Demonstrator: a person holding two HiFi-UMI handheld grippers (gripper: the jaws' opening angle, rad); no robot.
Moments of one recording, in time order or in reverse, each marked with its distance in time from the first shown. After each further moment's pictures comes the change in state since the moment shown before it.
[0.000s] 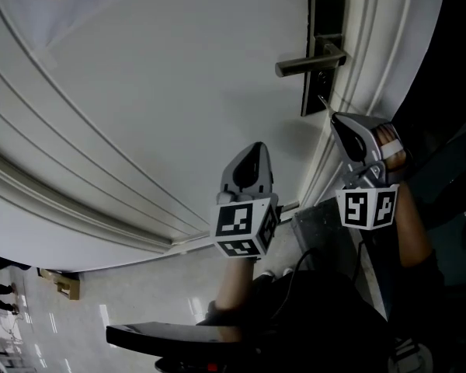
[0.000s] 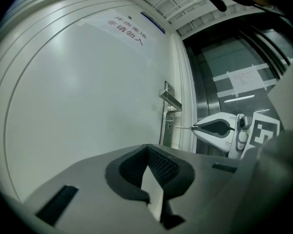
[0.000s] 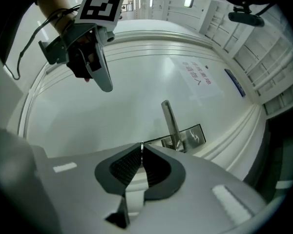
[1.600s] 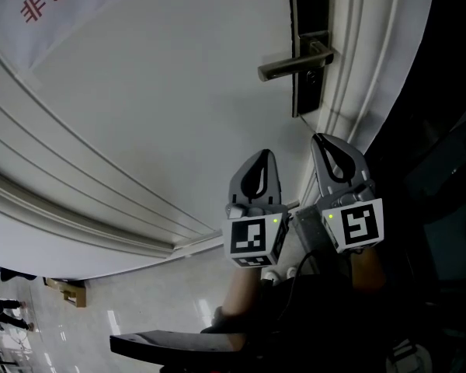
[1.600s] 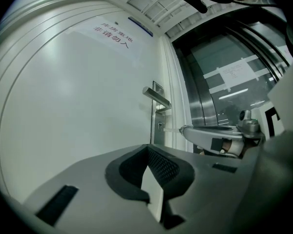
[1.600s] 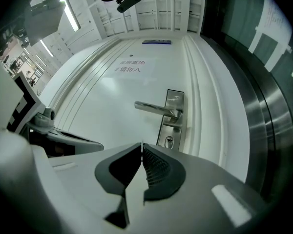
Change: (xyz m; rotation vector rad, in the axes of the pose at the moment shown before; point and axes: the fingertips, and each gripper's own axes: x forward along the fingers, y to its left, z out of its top) left arm 0.007 -0.032 -0.012 0.090 -0.063 -0.035; right arm -0.016 0.013 0.017 1.070 -0.137 -0.044
